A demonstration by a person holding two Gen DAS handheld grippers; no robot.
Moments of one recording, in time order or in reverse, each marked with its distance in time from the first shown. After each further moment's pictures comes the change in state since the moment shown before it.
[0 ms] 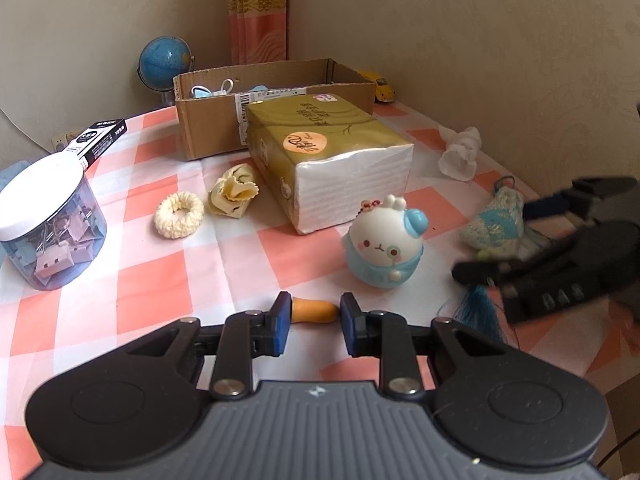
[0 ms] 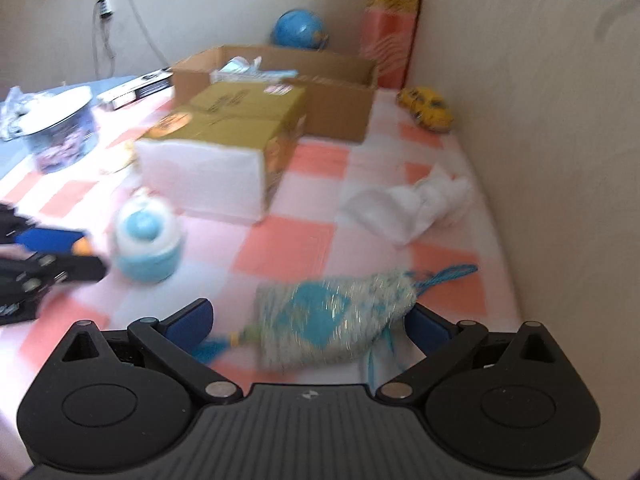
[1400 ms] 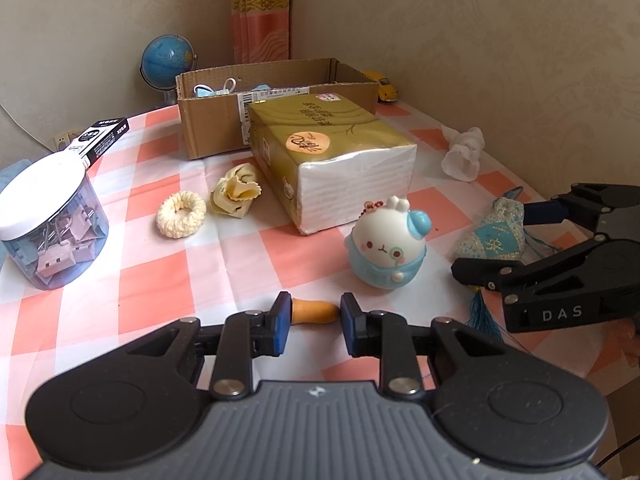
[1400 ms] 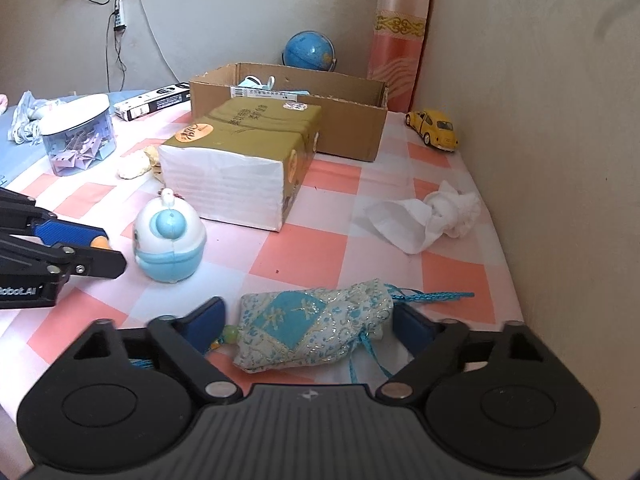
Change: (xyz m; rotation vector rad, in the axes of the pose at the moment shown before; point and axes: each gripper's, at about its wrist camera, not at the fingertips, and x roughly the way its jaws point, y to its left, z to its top) left arm 0.001 0.001 0.001 -0.006 0.003 0.005; right arm -0.006 0.009 -0.010 -0.039 -0.095 -0.008
